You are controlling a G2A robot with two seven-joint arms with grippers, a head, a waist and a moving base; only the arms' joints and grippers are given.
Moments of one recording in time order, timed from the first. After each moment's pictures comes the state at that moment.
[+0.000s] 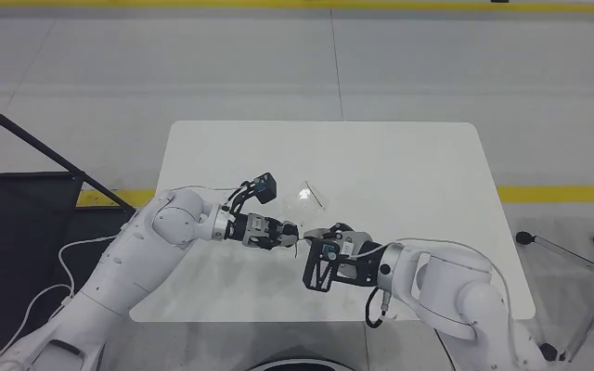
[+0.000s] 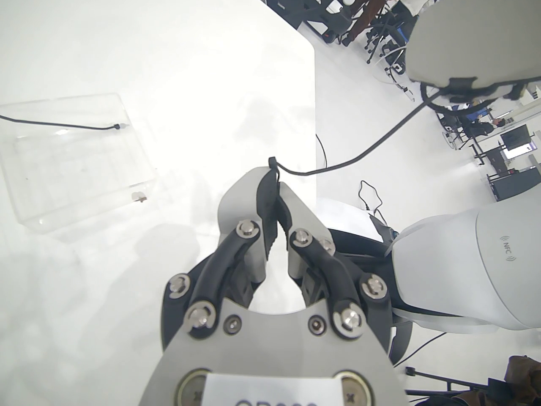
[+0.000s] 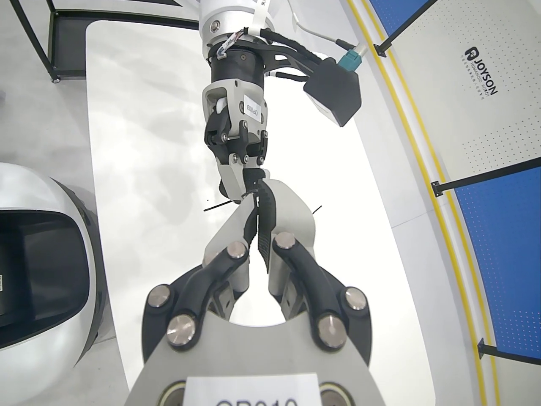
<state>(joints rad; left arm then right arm) 0.79 -0.99 -0.87 -1.35 0.06 -0.89 -0.93 -1.15 -1.14 1.11 -2.20 -1.26 -0.73 0.80</state>
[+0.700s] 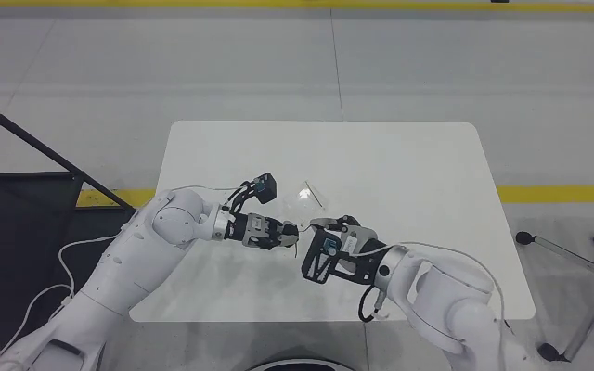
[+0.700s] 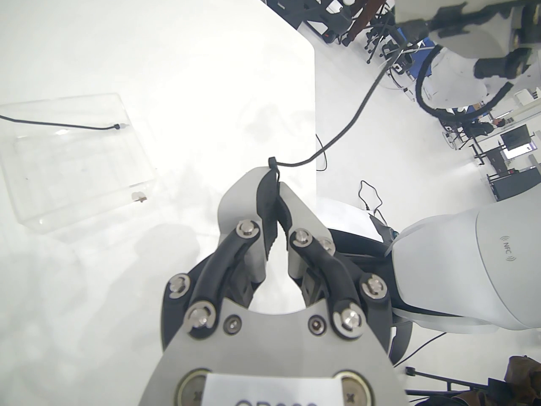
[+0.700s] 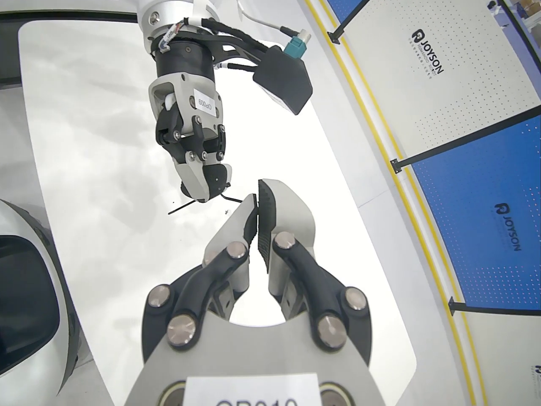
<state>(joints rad) 0.79 -0.99 -0.87 -1.35 0.06 -0.89 -0.93 -1.19 -1.13 1.08 -2.24 -1.47 -0.58 0.74</state>
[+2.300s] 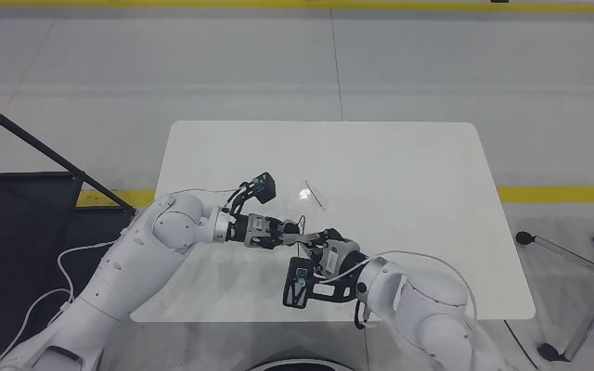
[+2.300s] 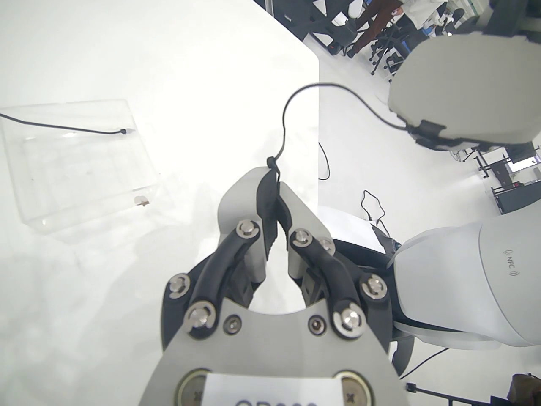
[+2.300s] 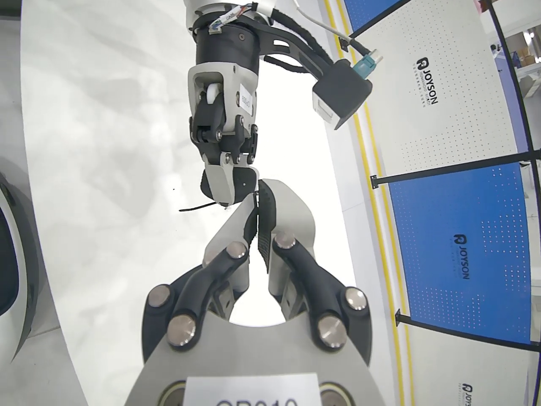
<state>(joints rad) 0.83 -0.98 -0.89 -1.39 0.09 -0.85 -0.86 -1.18 -1.15 0.97 -2.23 -1.67 -0.71 0.70</state>
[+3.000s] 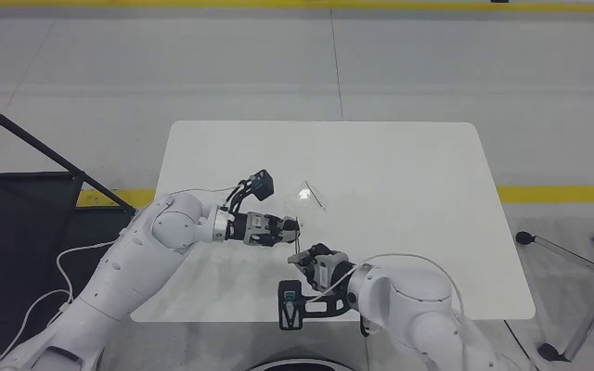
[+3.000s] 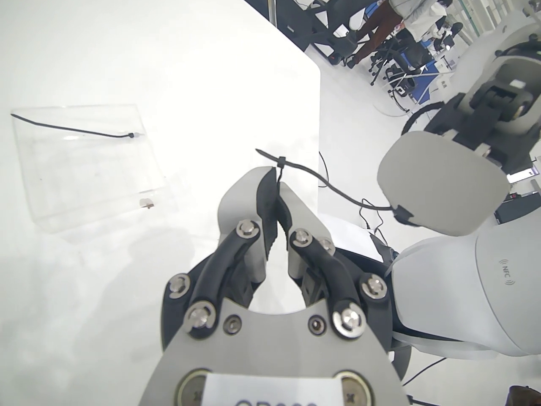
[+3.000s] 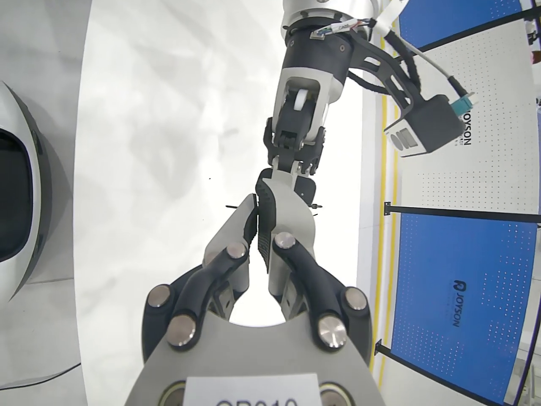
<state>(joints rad) 0.83 -0.98 -0.89 -1.38 0.09 -0.83 -0.85 -1.13 -1.15 0.91 -2.21 -1.64 -0.88 0.76</state>
